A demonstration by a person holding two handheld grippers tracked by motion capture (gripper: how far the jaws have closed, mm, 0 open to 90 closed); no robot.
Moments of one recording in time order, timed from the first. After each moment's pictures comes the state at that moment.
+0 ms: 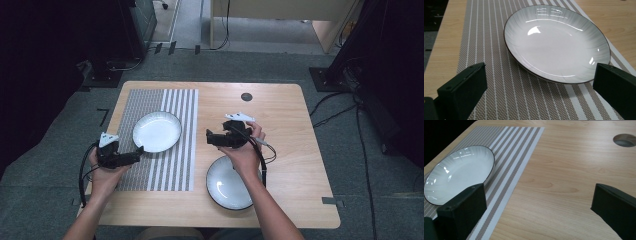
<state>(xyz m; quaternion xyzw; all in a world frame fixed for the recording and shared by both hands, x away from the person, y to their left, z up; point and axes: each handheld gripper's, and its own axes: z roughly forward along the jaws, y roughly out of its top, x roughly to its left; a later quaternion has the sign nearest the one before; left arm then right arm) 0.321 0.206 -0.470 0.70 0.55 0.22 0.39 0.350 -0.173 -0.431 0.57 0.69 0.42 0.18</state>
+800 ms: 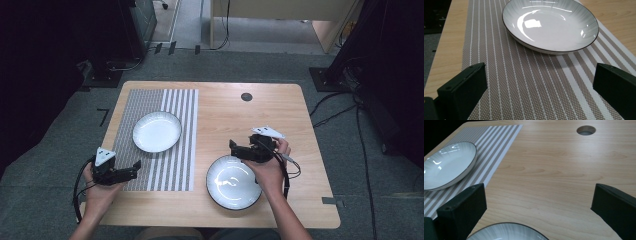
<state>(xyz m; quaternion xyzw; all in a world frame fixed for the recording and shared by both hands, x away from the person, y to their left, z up) 0.274 0.211 -0.476 0.71 0.54 0.24 0.38 0.304 -0.237 -0.437 0.59 0.66 0.42 0.20</state>
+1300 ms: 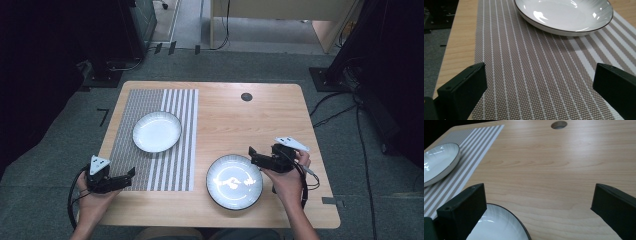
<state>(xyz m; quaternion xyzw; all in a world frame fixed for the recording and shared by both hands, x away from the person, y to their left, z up) 0.258 0.228 -0.491 0.71 0.55 0.25 0.37 0.275 -0.291 -0.450 0.61 0.63 0.42 0.21</state>
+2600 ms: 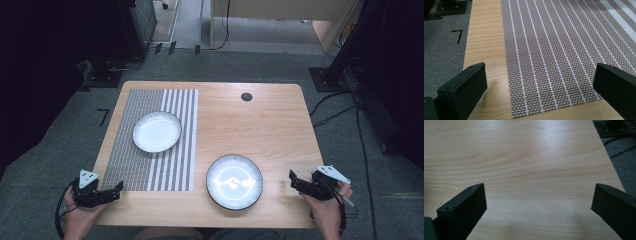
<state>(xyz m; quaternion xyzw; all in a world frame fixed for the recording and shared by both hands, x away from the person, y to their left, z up) 0.232 0.264 -0.517 0.72 0.57 0.24 0.32 0.213 -0.402 -0.512 0.66 0.60 0.35 0.27</state>
